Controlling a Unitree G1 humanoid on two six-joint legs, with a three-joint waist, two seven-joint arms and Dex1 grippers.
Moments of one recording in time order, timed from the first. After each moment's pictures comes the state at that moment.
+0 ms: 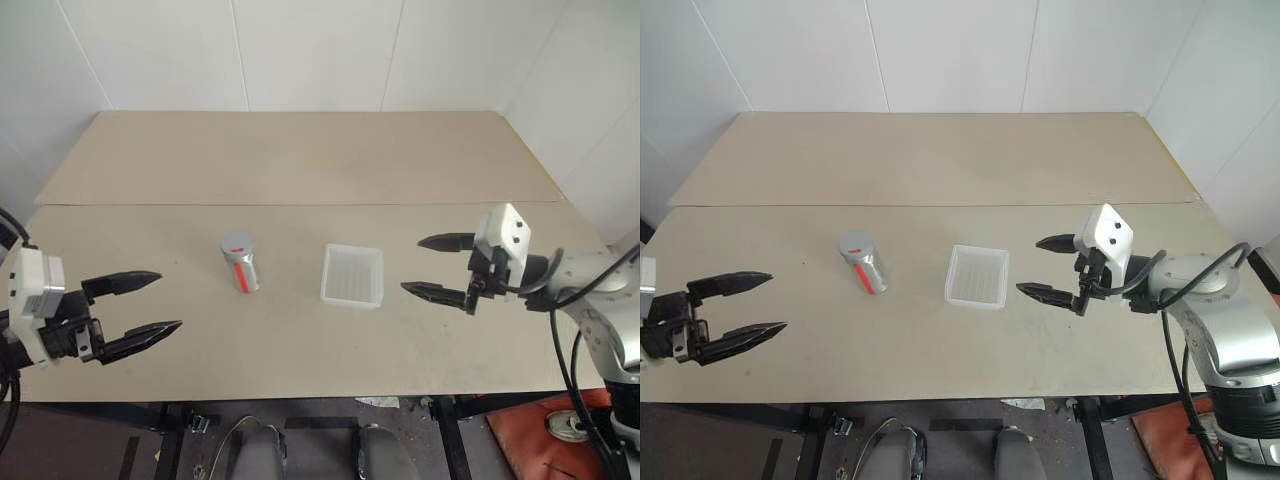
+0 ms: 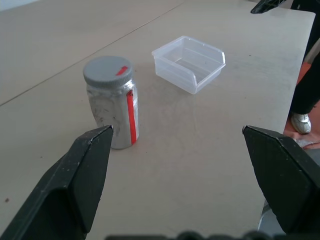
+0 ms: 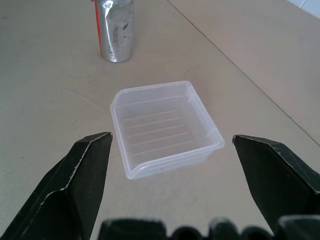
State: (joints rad) left arm 0.21 0.91 0.67 -0.36 -0.75 0.49 -1.22; right arm -0.37 -0.86 -0.10 -0.33 0.48 0.55 1.01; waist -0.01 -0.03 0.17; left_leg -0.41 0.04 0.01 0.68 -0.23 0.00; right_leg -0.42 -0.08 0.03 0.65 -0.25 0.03
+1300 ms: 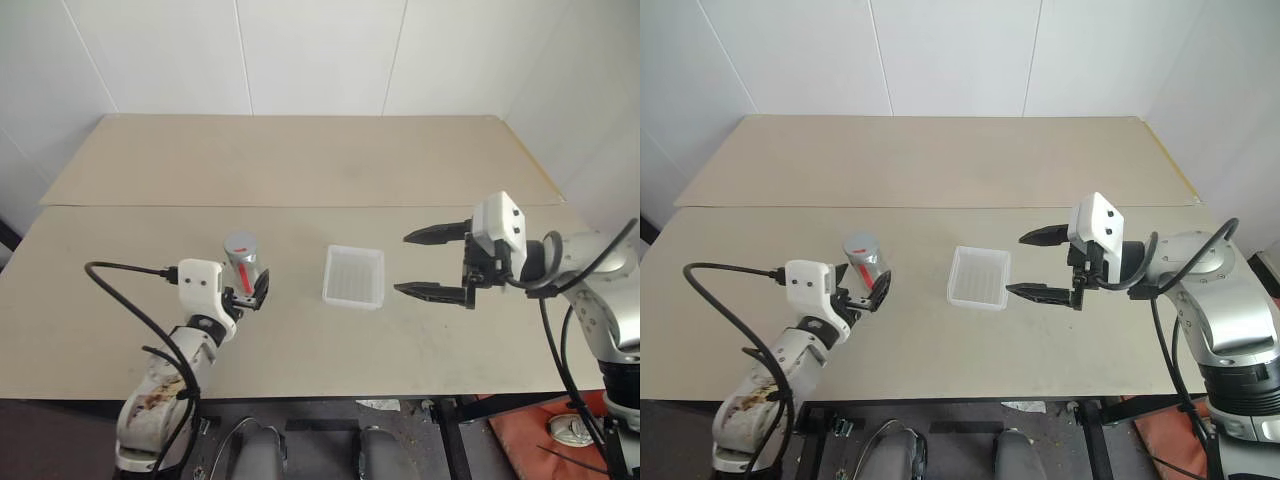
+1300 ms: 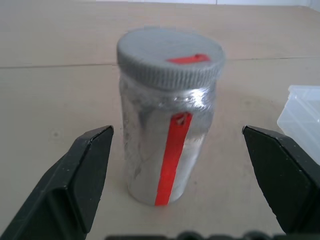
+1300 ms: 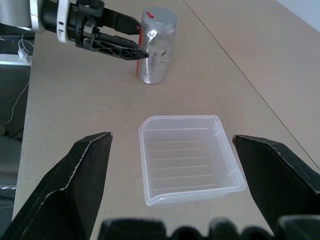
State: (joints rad) left arm -0.03 0.21 0.03 -0.54 -0.26 0.57 -0.05; right arm -0.47 -0.86 -0.05 -0.29 0.49 0.50 1.15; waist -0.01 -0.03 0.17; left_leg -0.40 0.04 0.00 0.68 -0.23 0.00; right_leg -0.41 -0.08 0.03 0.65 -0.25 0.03
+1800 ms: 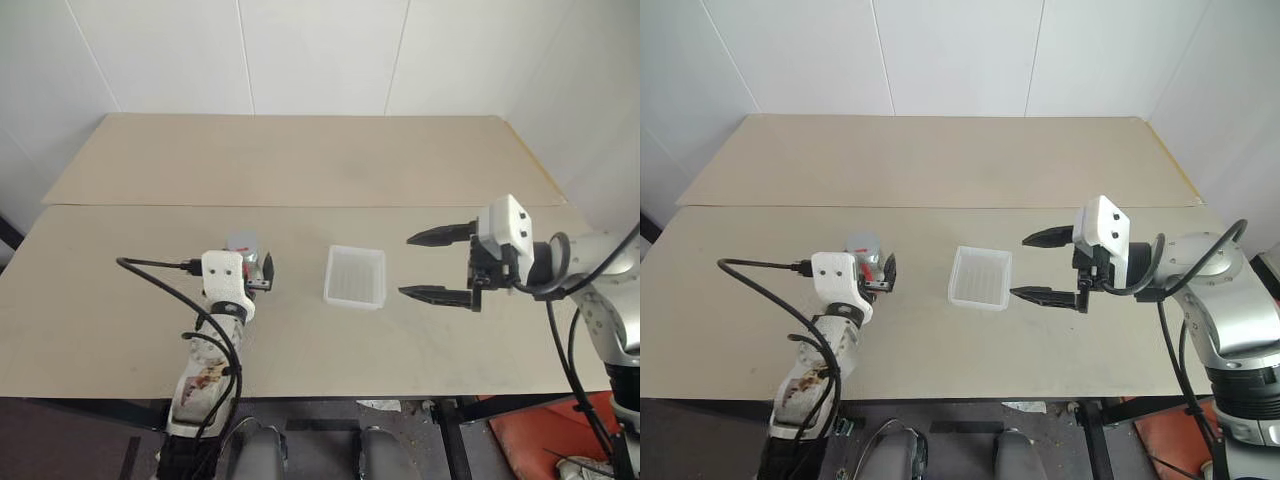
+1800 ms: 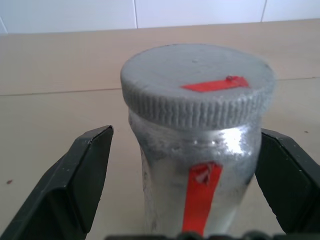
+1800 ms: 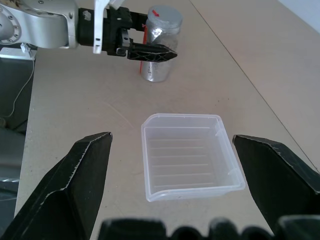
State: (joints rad) left arm -0.15 0.09 -0.03 -0.27 -0.03 0.32 0.07; right arm -0.45 -0.88 -0.07 -0.30 0.50 0.47 1.18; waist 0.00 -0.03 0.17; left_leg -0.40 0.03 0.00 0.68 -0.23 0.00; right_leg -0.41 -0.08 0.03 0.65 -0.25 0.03
